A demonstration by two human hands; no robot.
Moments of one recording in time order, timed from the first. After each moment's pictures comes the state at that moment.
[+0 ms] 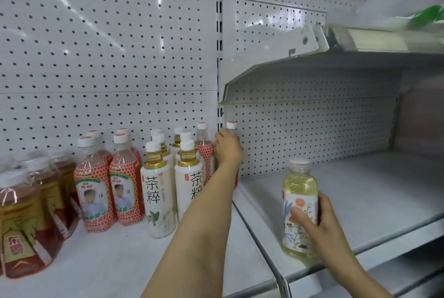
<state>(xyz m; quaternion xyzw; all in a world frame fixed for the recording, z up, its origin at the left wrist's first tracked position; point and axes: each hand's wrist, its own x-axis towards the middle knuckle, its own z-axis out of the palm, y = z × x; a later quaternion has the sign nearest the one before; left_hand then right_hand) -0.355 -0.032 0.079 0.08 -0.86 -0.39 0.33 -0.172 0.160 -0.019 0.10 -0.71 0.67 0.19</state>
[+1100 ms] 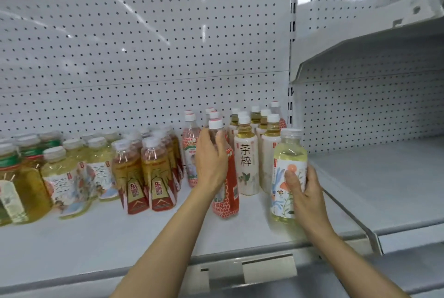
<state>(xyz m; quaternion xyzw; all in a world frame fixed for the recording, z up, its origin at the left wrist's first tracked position) -0.116 -0.233 0.050 0.02 -0.76 -0.42 0.49 -0.103 -0.036 -0.009 0.18 -0.63 0.73 0.16</state>
